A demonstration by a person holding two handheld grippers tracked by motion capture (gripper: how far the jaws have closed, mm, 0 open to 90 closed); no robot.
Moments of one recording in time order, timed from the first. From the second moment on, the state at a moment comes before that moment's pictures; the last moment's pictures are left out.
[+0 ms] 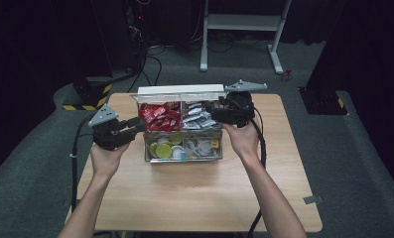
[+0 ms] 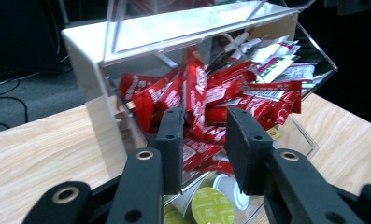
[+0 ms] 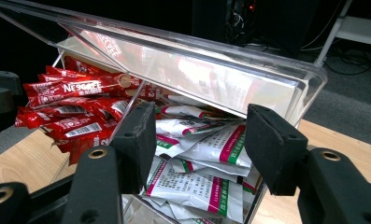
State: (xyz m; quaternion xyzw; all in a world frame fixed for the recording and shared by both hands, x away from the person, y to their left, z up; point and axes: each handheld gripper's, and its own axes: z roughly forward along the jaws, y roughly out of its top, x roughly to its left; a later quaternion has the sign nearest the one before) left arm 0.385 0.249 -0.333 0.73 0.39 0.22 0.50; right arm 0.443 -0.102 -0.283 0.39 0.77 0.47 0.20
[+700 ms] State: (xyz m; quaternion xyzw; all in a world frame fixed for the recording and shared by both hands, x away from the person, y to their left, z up) left arm 0.410 0.229 -0.324 0.75 0.40 0.22 0.48; right arm 0.444 -0.103 -0.283 0.39 0.77 0.47 0.19
